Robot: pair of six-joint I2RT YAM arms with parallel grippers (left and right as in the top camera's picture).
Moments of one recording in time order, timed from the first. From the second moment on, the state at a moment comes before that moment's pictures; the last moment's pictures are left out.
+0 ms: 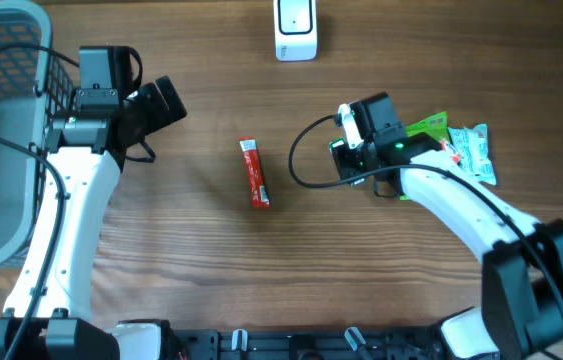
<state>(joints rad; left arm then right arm) -0.02 1.48 1.30 -0.78 -0.06 -0.43 0.39 1.65 1.01 -0.49 -0.03 0.01</state>
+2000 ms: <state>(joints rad) -0.02 1.48 1.30 -0.78 -0.06 -0.43 0.39 1.79 0.95 -0.35 0.02 0.00</state>
